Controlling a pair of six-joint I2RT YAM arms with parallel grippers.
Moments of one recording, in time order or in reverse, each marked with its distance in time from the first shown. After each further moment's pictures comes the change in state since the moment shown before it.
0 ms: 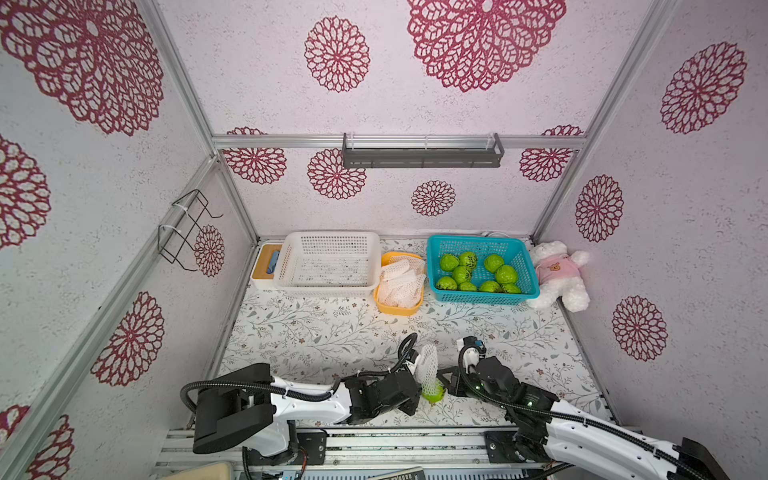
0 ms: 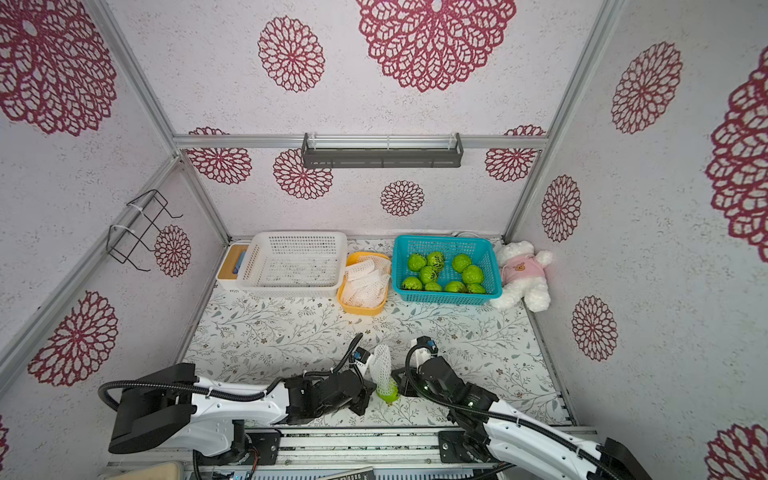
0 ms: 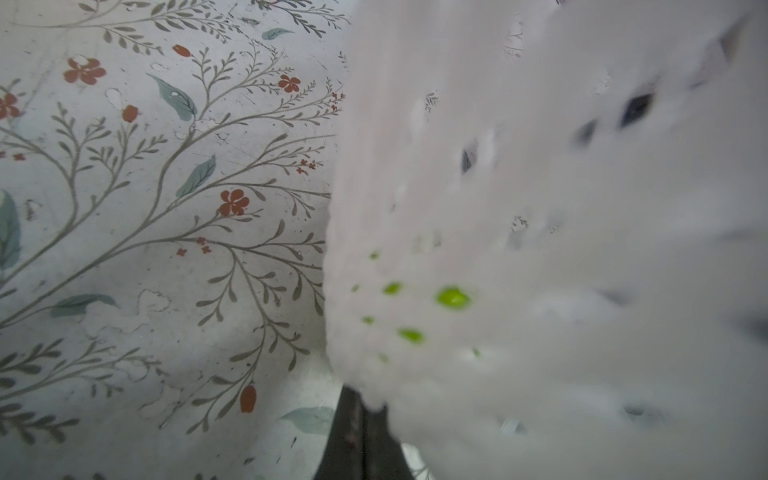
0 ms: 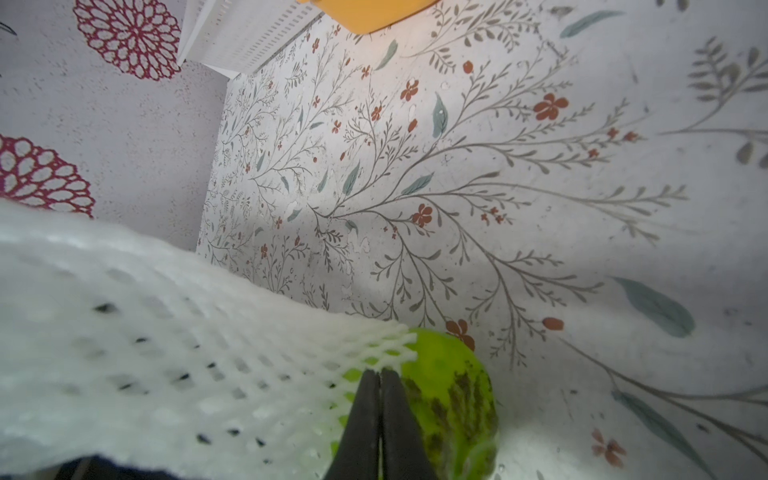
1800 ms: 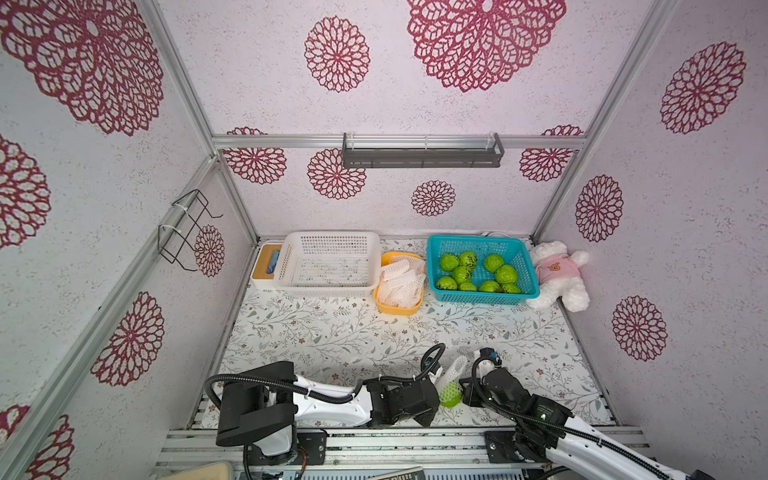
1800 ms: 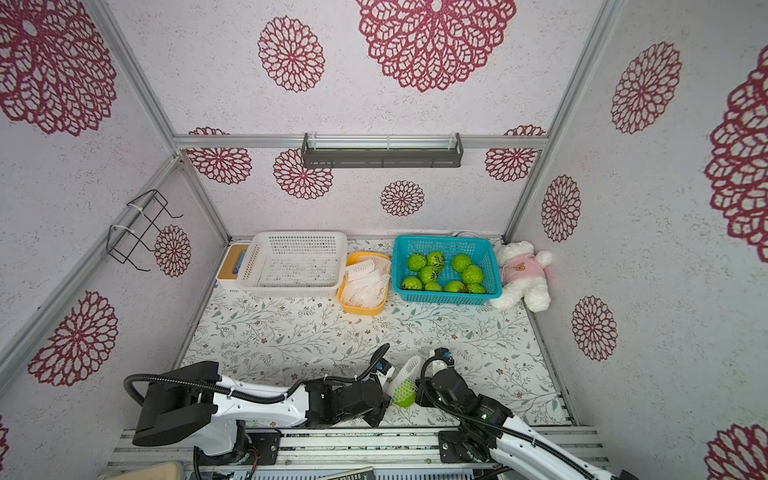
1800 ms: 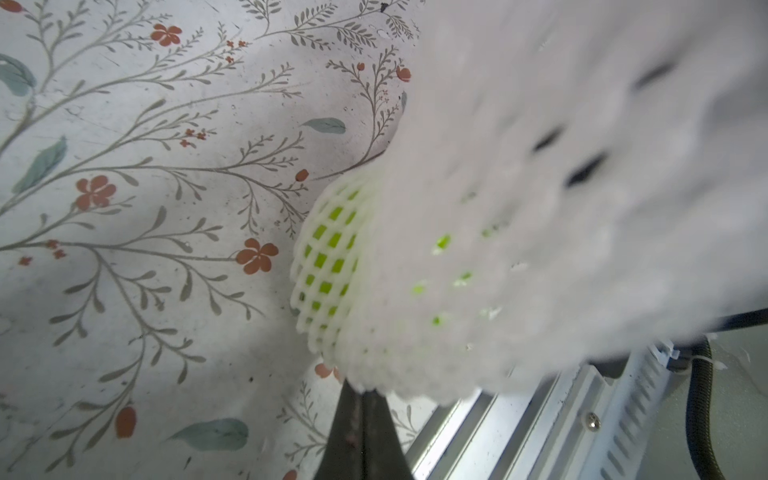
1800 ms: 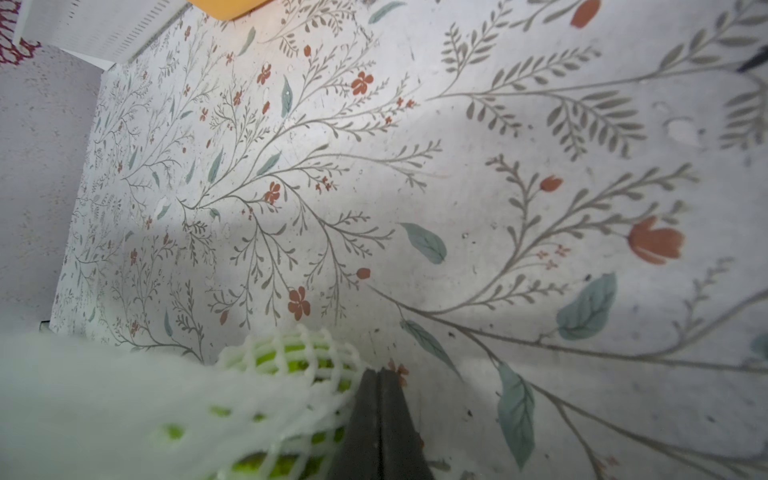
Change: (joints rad) left arm -0.091 0.133 0.163 -0.109 0.027 0.018; right arm -0.049 -0.233 -0.104 -0.313 0.114 -0.072
